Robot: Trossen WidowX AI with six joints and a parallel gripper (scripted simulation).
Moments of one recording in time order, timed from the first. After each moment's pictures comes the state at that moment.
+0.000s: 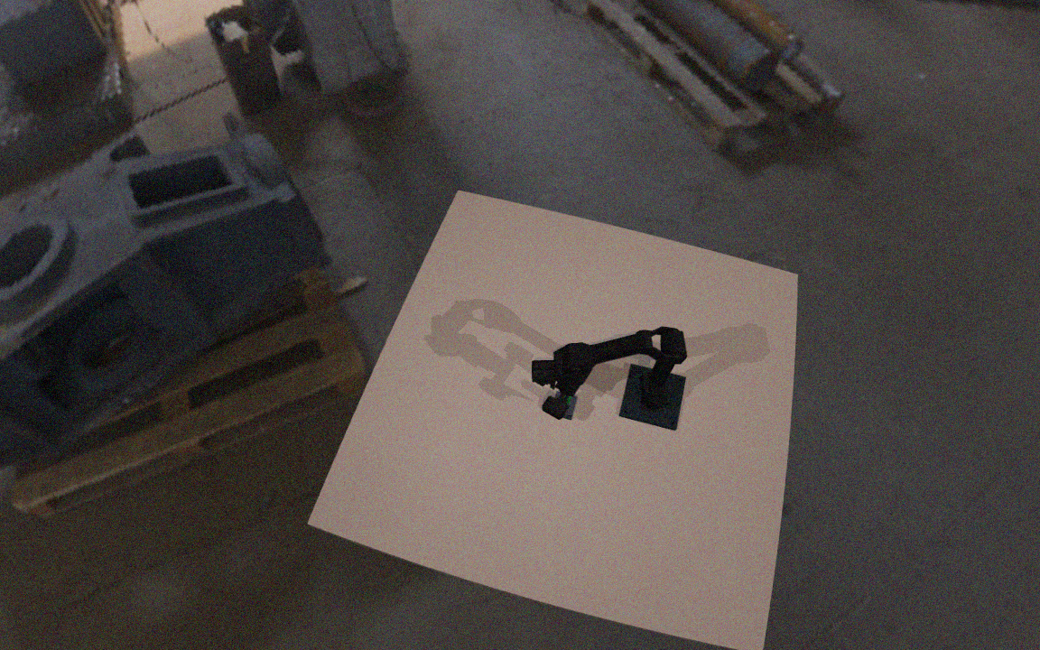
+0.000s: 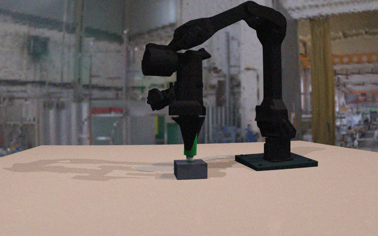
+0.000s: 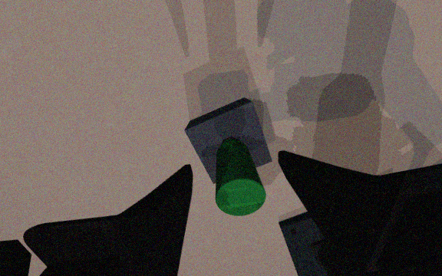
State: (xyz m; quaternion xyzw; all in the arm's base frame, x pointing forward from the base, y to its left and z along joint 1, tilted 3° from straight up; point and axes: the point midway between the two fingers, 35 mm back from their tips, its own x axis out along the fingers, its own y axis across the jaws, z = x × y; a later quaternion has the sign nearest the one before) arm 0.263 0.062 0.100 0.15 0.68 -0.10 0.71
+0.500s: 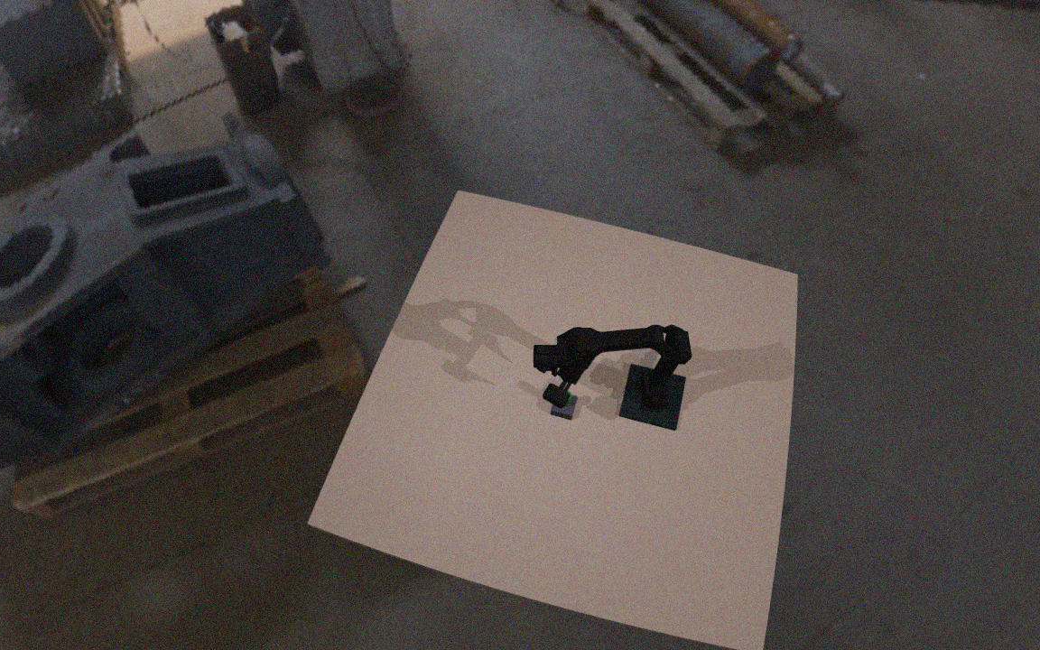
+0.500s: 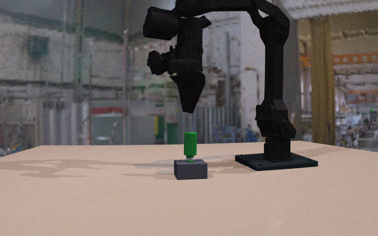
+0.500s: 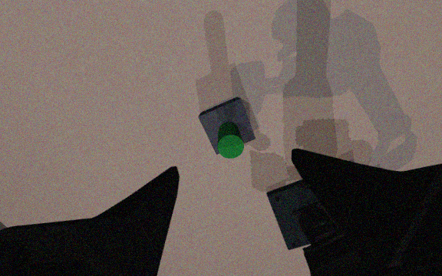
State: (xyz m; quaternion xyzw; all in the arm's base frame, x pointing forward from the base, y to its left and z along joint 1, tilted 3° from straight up) arm 0.261 0.060 0.178 0.15 0.67 -0.10 0.72
